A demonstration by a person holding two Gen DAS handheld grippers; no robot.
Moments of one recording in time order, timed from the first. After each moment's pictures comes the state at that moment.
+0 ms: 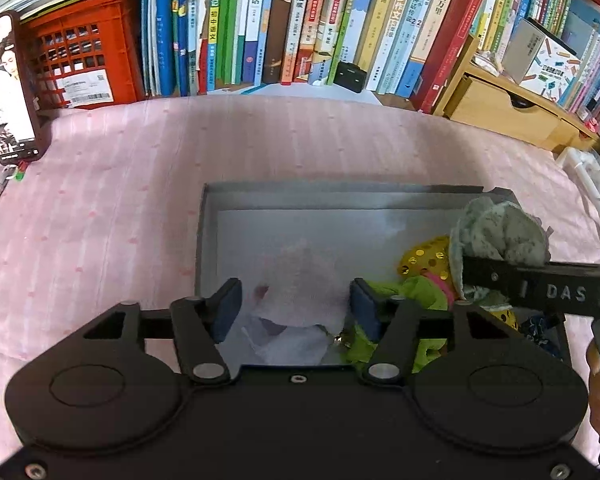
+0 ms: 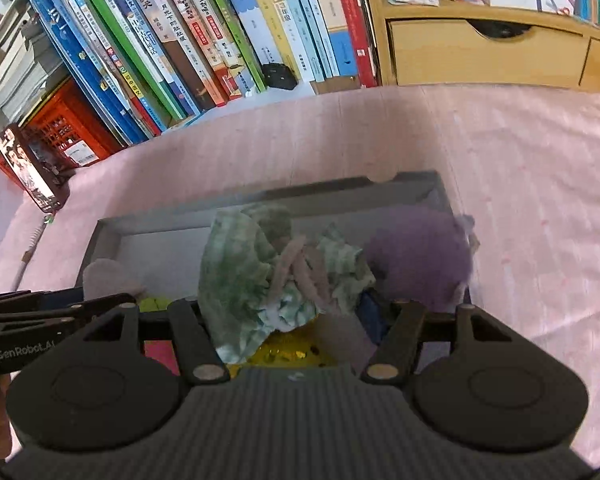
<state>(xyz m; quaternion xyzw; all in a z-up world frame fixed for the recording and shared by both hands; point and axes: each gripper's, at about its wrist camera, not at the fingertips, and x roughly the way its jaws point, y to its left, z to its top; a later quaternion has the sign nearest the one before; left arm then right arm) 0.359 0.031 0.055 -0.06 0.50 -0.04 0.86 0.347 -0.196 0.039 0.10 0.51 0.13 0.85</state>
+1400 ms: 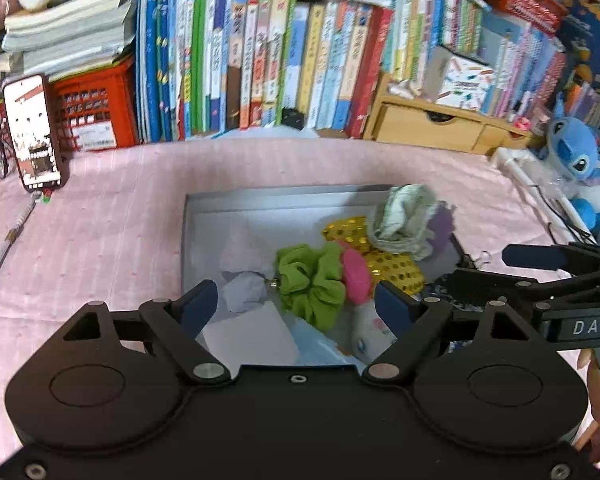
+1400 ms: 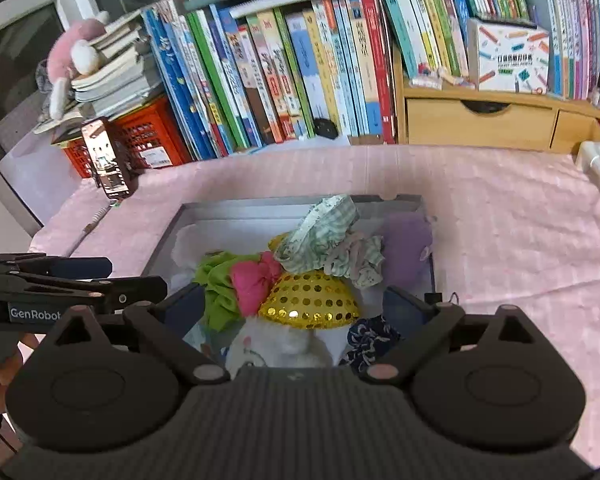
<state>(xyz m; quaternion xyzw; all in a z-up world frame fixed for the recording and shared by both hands) 0.244 0.004 0.124 -0.04 0.42 -0.08 0.90 0.238 -0.219 0.106 0.05 0.40 0.18 0.89</state>
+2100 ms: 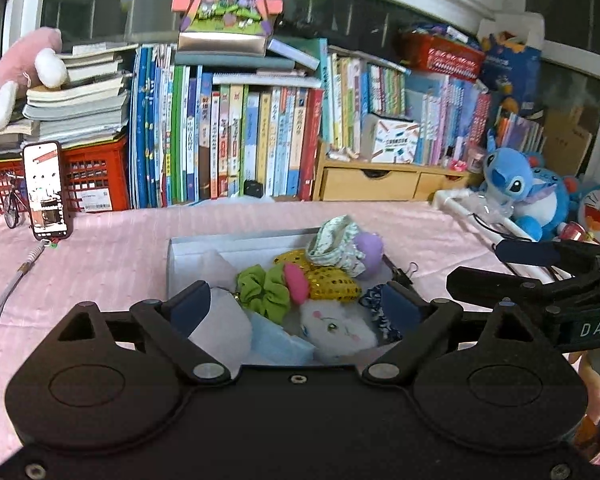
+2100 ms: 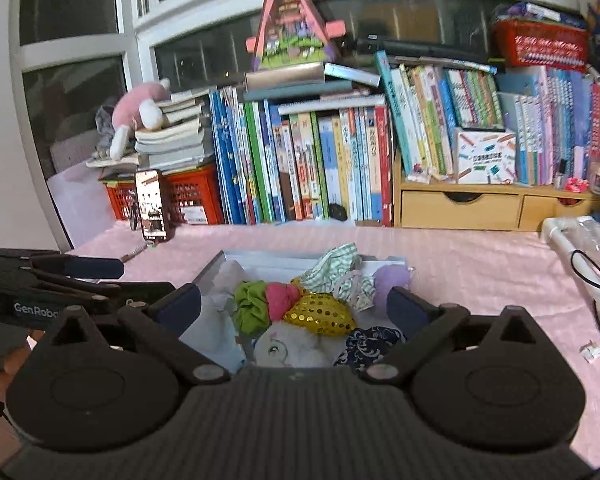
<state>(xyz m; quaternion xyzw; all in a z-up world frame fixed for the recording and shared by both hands) 0.115 -0.008 0.148 -0.03 0.28 -0.12 0.95 0.116 -0.239 0.135 0.03 0.24 0.19 0.95</state>
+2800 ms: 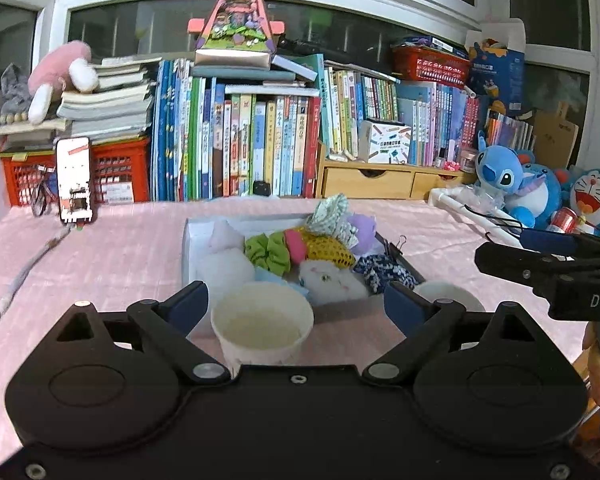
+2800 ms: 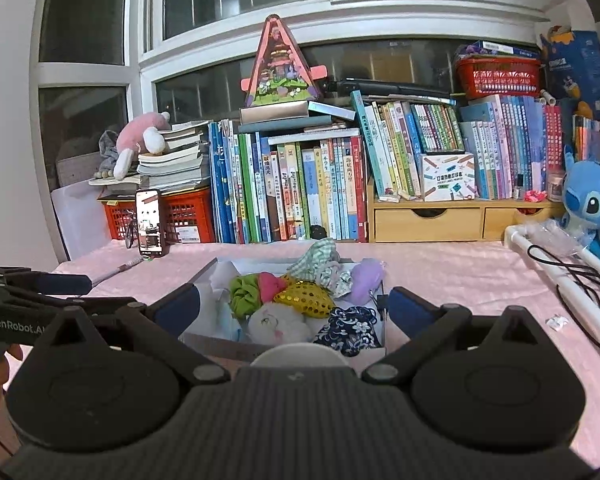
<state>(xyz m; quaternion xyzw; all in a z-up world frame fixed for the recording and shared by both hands) 0.021 -0.002 0.117 -0.02 0.24 -0.11 0.96 0.030 -0.257 0.108 0.02 0.17 0.16 0.97</state>
